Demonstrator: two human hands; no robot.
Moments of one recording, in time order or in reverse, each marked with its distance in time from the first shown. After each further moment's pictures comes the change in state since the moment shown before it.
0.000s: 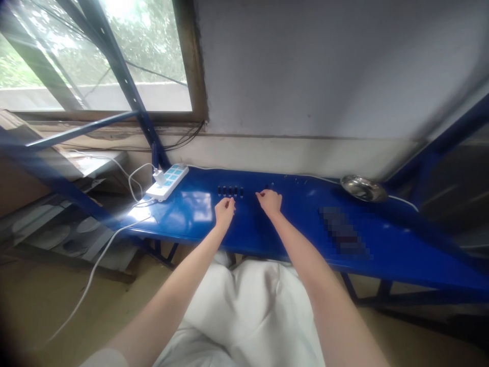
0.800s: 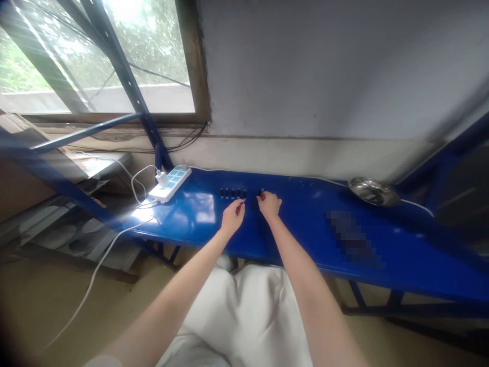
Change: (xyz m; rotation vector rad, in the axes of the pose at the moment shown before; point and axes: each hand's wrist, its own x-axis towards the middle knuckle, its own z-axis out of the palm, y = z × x) left_hand -0.004 0.001 0.006 0.242 -0.141 0.311; right_hand 0.002 -0.002 0.025 0.014 0.092 -0.002
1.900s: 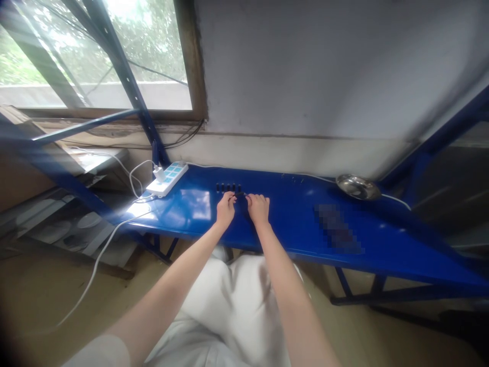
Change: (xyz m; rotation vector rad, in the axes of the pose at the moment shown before) left_hand -0.001 -0.007 0.005 -0.109 0.129 -0.015; right_hand -0.050 -0.009 -0.004 -0.101 0.181 -0.342
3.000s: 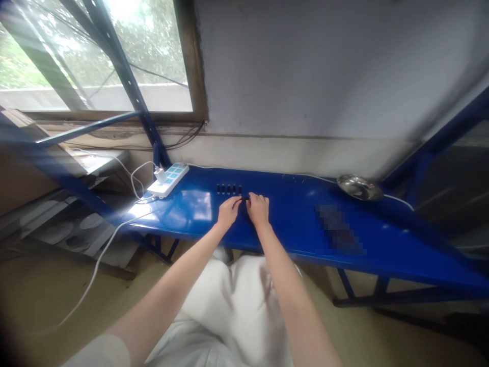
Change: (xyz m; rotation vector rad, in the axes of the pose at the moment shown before) left_hand 0.000 -0.009 0.004 0.195 -0.055 0.257; right_hand -0.001 -0.003 -0.003 0.036 -0.001 -0.039
